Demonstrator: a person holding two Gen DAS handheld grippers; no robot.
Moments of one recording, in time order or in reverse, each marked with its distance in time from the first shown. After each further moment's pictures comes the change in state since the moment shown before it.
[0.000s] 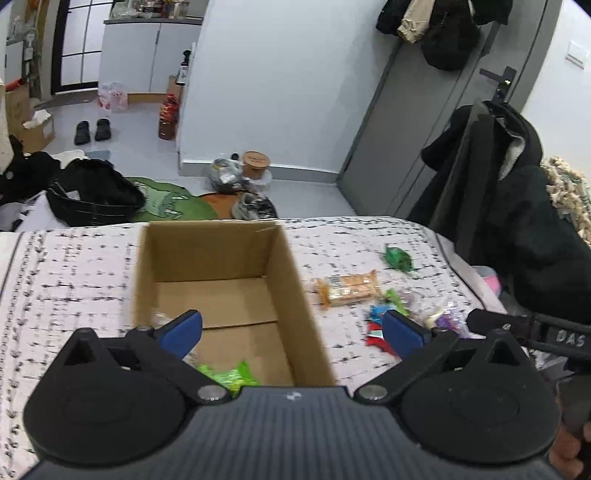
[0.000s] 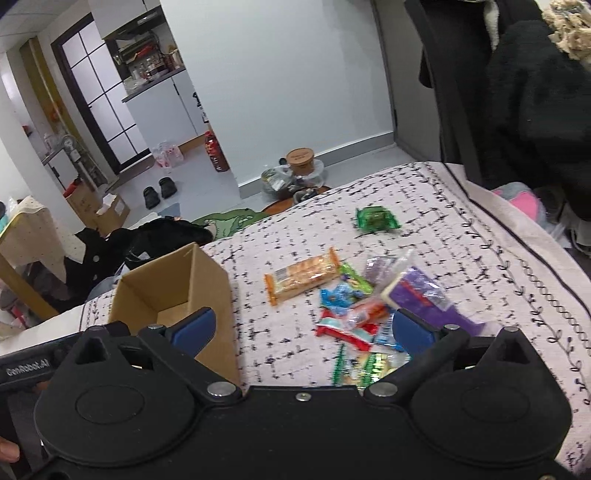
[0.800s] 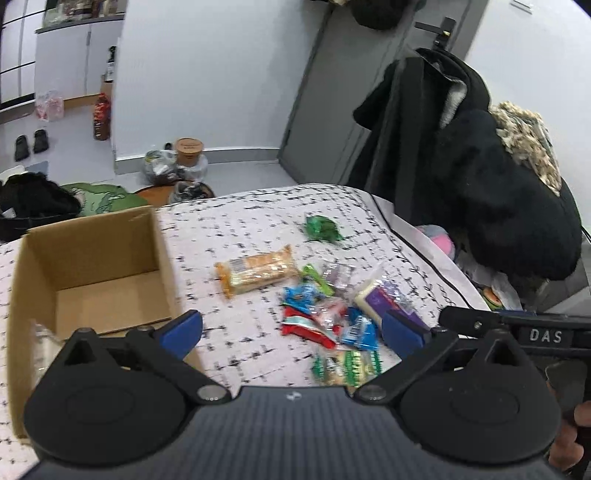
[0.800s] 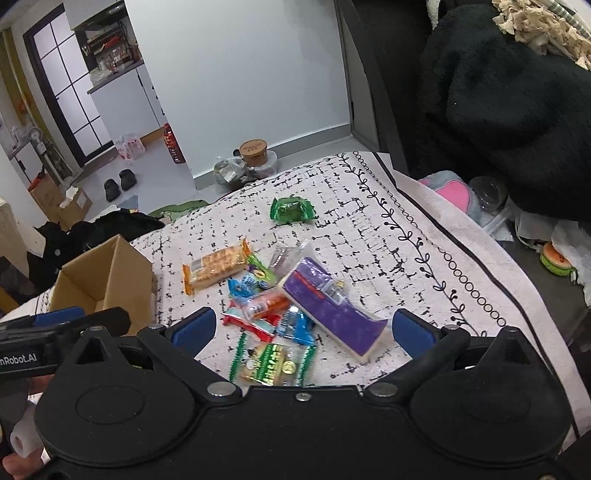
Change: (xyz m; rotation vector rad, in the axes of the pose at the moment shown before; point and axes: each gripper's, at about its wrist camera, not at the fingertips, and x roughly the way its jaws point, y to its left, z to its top) left arm 0.051 -0.082 -0.012 0.145 0.071 -0.127; right arm -0.002 -0.068 0.001 -0.020 0.036 -0.104
